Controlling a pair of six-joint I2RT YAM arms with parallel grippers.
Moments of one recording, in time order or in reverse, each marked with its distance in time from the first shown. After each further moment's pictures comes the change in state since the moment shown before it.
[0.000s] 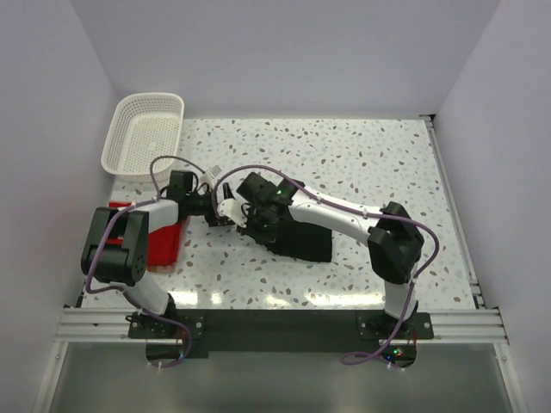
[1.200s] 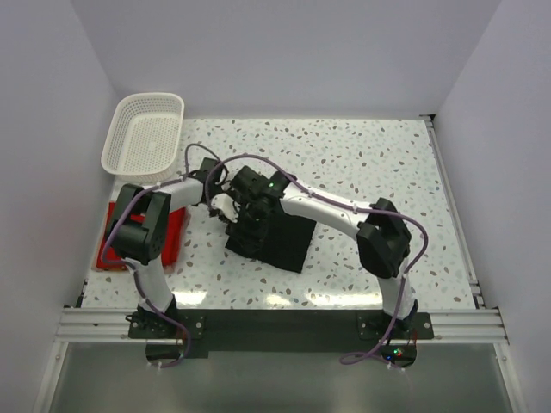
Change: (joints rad) left arm -0.172 0.234 0.257 -0.303 -0.211 0.049; right arm -0.014 0.097 0.140 -0.063 -0.180 0.087
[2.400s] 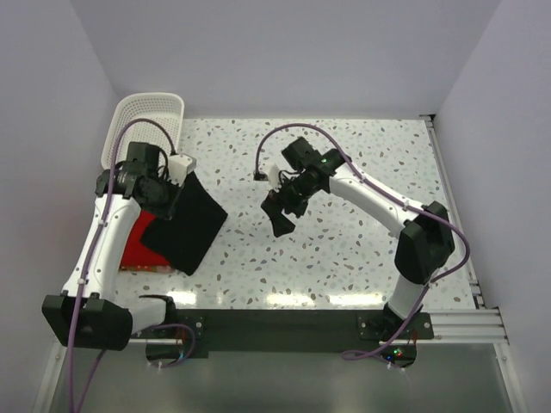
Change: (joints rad) left arm 0.220 -0.640 0.212 -0.795 -0.563 0.687; right arm -0.269 -0.229 -0.150 -0.057 -0.099 0.035
